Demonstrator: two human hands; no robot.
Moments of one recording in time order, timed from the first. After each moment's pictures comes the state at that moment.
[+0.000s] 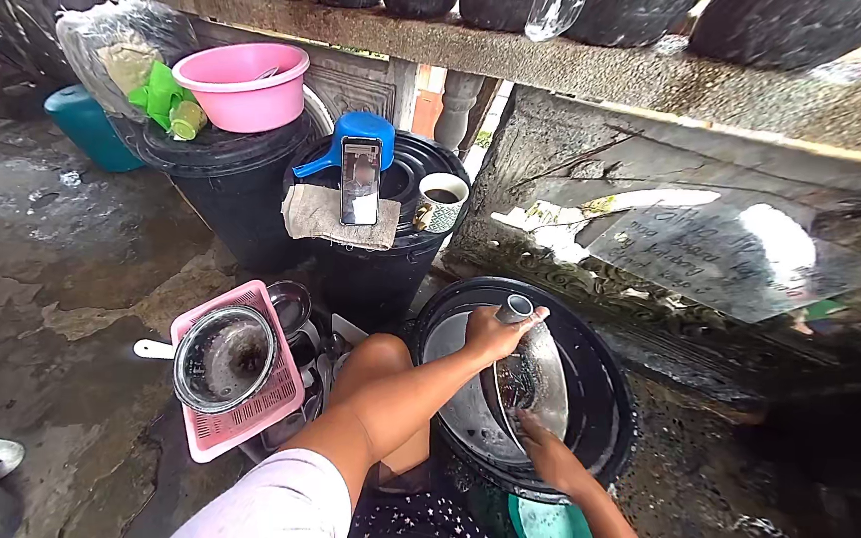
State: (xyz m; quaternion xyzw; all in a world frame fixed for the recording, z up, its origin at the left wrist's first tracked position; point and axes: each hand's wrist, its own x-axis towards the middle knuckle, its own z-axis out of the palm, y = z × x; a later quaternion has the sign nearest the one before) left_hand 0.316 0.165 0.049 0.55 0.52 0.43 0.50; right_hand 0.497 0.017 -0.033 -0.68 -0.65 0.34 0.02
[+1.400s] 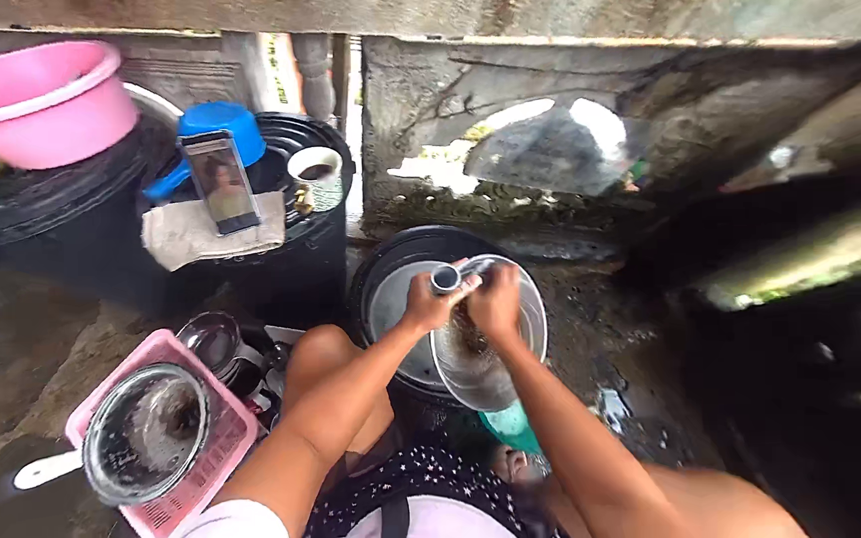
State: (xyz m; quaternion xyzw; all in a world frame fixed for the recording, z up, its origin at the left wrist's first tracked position) left_hand 0.332 0.133 0.049 0.64 0.26 0.49 0.53; right_hand 0.485 0.085 0.028 -0.75 -0.54 0.04 0.38
